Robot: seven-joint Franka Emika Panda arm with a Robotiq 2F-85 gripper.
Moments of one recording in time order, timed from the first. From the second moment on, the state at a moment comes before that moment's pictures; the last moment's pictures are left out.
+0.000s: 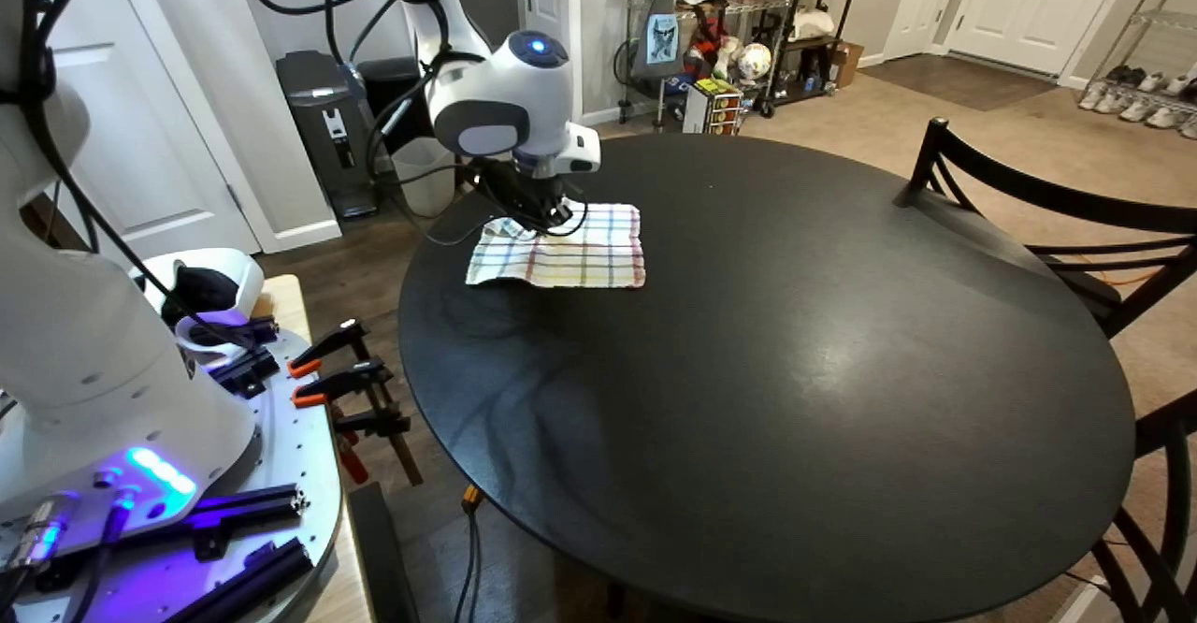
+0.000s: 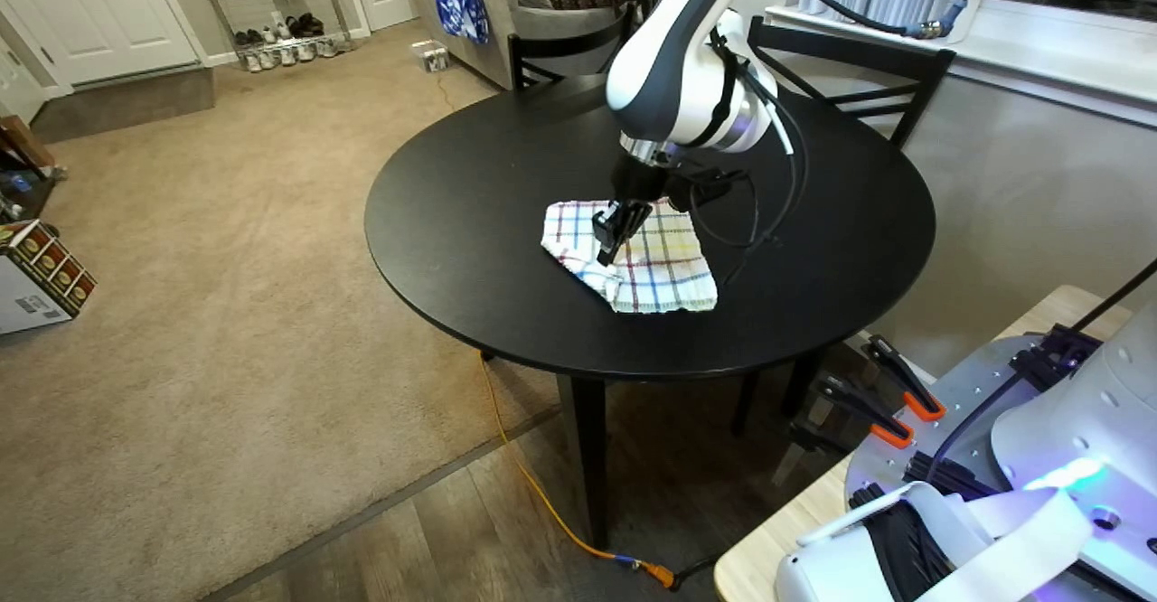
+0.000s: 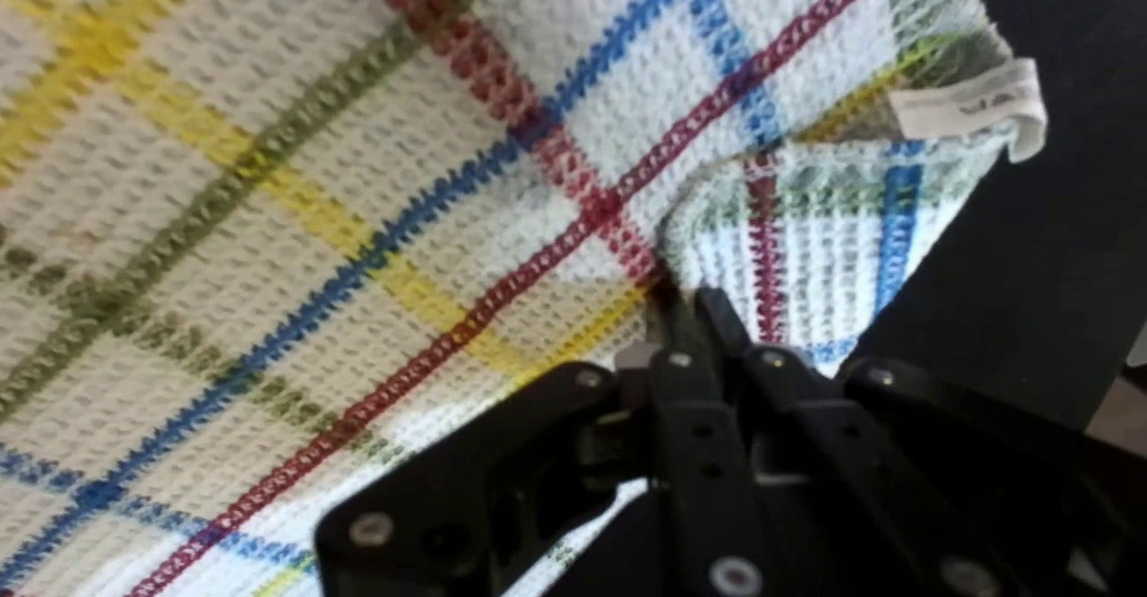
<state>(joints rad) -0.30 0.51 0.59 -2.34 0.41 2.95 -0.53</state>
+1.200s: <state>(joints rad) -0.57 0.51 0.97 -2.43 0.40 2.89 -0.53</state>
